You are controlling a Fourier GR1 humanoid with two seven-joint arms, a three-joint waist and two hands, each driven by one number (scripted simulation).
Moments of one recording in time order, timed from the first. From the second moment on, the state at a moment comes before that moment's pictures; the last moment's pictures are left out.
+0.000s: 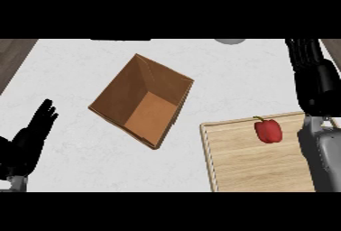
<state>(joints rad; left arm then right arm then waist) 0.02 0.49 -0.07 -1.44 0.30 0.14 -0.01 -0.42 -0.29 -0.03 -1.57 -0.10 -0.14 0.05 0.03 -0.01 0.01</state>
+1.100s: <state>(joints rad) -0.09 0.56 -0.09 -1.35 0.03 0.29 0.07 -0.26 -0.69 0.03 -1.15 0.04 0.44 -0.74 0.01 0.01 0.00</state>
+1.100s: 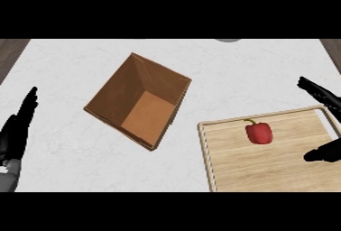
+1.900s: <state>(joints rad) -0.10 0.54 -0.07 -1.32 0.00 0.28 0.06 -0.52 -0.83 0.33 -1.14 0.48 0.47 -0.63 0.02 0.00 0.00</state>
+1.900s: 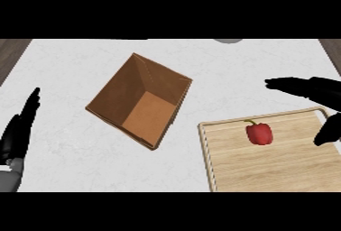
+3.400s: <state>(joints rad) -0.09 0.46 0.05 -1.34 -0.11 0.19 0.08 -0.48 -0.68 0.31 -1.30 0.67 0.58 -0.55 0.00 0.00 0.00</state>
